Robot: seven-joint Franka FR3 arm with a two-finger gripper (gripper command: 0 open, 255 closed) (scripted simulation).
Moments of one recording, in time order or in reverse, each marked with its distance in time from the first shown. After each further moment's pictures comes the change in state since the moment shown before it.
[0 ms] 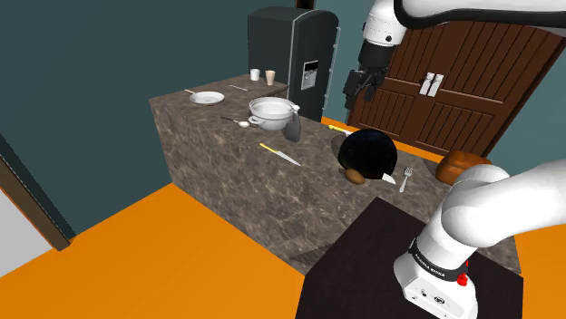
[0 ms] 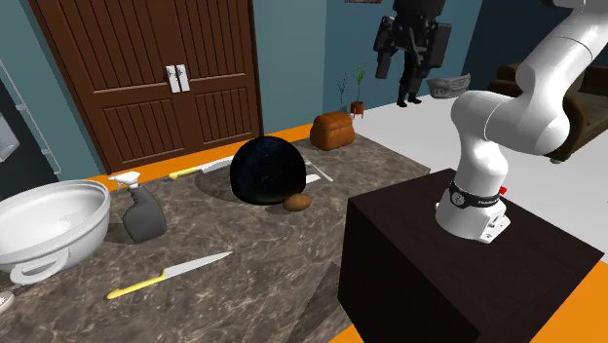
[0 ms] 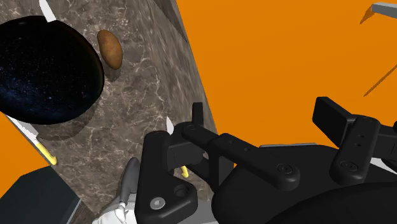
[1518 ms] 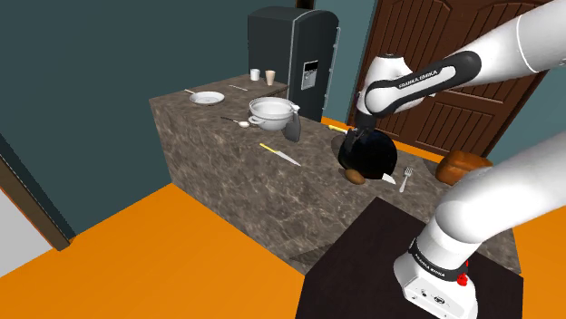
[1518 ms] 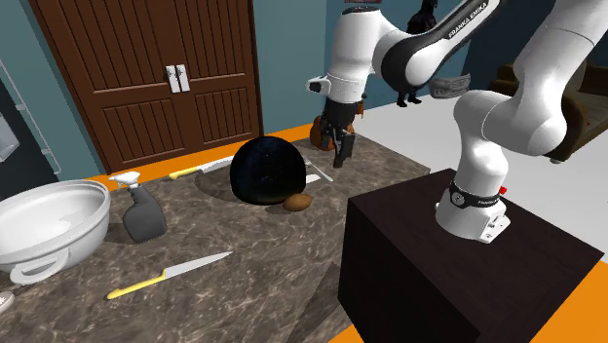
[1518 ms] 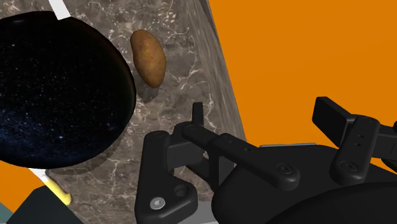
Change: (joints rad) arm -0.137 0.308 -0.266 -0.346 -0.177 0.669 -0.214
